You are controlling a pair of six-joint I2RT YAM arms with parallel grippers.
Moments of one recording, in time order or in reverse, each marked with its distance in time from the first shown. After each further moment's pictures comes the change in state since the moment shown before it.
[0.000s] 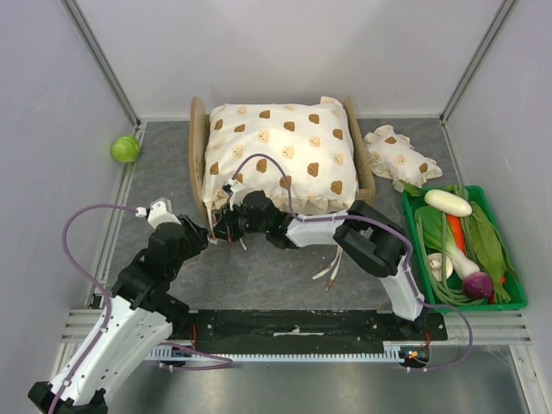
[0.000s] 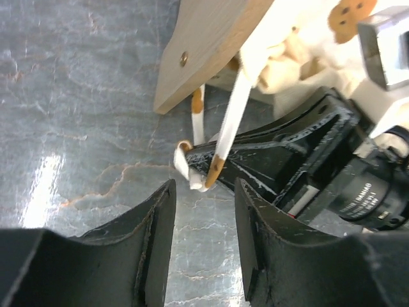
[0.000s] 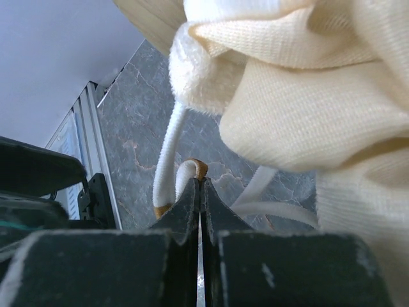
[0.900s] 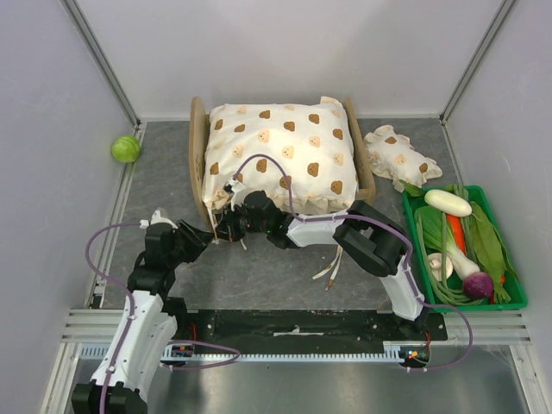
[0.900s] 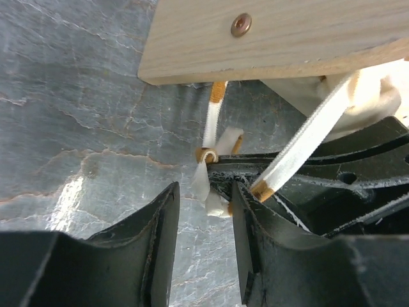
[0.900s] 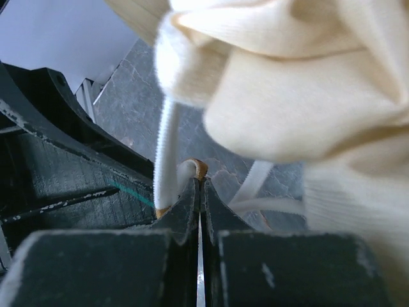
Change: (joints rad) left arm 0.404 0.085 -0.223 0.235 0.513 -0.127; right arm -0.003 0.000 -0.002 0.004 -0.005 -0.004
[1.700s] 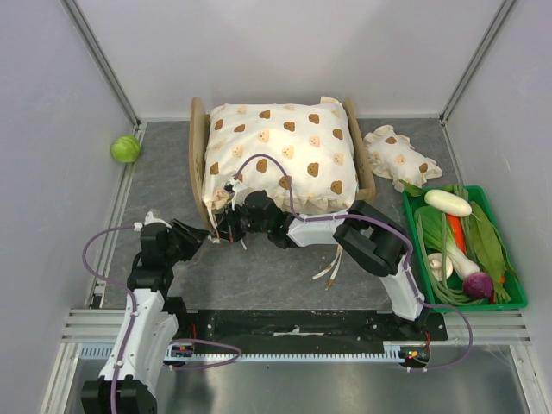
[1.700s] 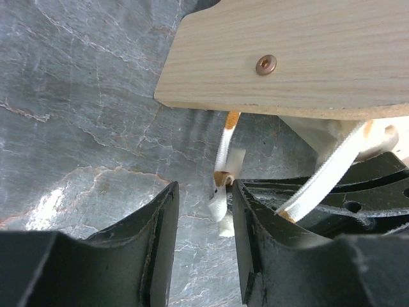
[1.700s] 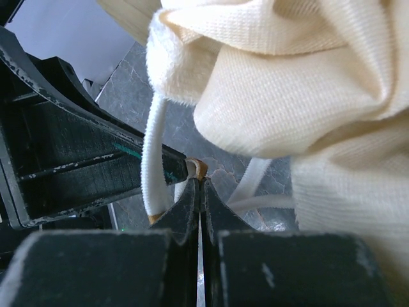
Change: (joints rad) left arm 0.098 0.013 -0.054 0.089 0.055 -0.028; right arm -0.010 0.000 -0.013 -0.001 -0.003 0.002
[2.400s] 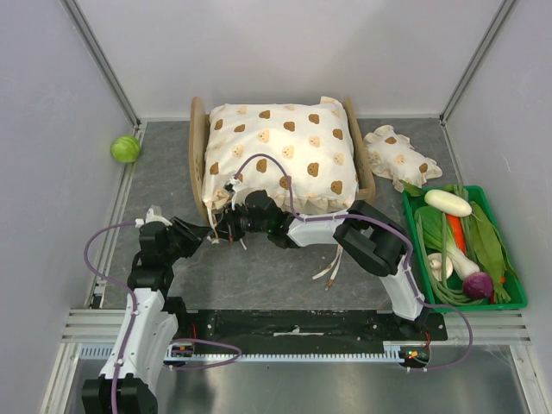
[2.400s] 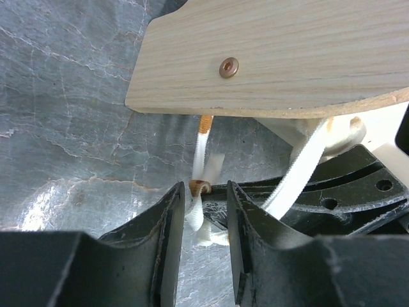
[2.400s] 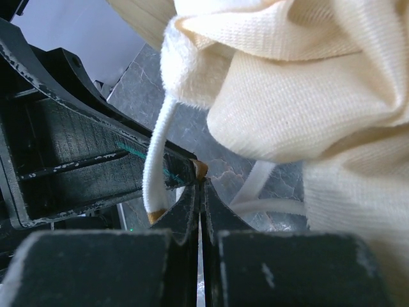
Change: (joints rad) left arm 0.018 0.016 -0.007 0.083 0.067 -0.002; right arm -0.003 0.000 0.000 0.020 -0.018 0.020
